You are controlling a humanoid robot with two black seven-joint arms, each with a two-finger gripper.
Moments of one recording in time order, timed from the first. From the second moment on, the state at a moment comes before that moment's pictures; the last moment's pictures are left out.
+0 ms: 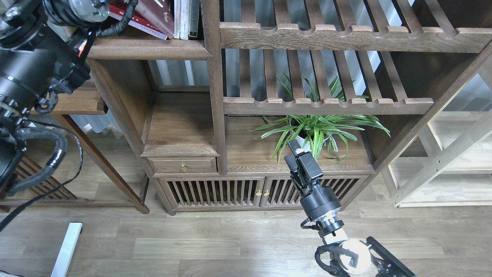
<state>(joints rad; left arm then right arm) -1.35 0.13 -0.92 -0.59 0.42 0.11 -0.44 -0.01 -0.01 1.05 1.16 0.10 0.58 0.14</state>
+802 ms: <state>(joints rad) -1.22 0.07 -0.88 -0.70 0.34 -0.10 -0.49 0.02 -0.01 1.09 1.15 0.11 0.58 0.14</state>
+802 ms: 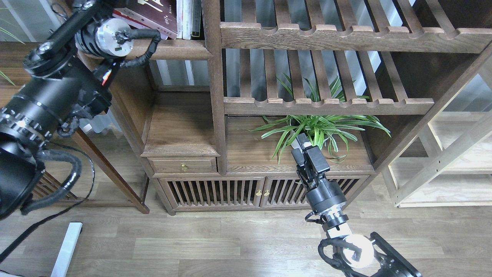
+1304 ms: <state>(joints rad) -0.88 0.14 -1.09 -1.07 0.32 -0.39 -0.49 0.05 0.02 1.09 1.15 0.11 0.58 0.14</state>
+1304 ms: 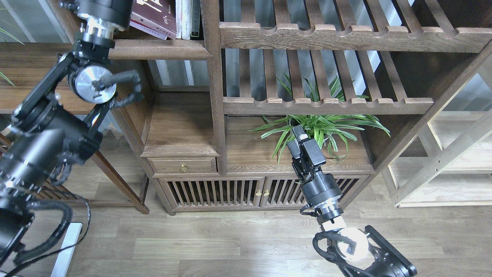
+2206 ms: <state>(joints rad) -0.46 0.02 -0.88 -1.32 0.25 -0.49 -0.25 0.26 0.01 1.15 1.15 0.11 0.54 0.15</state>
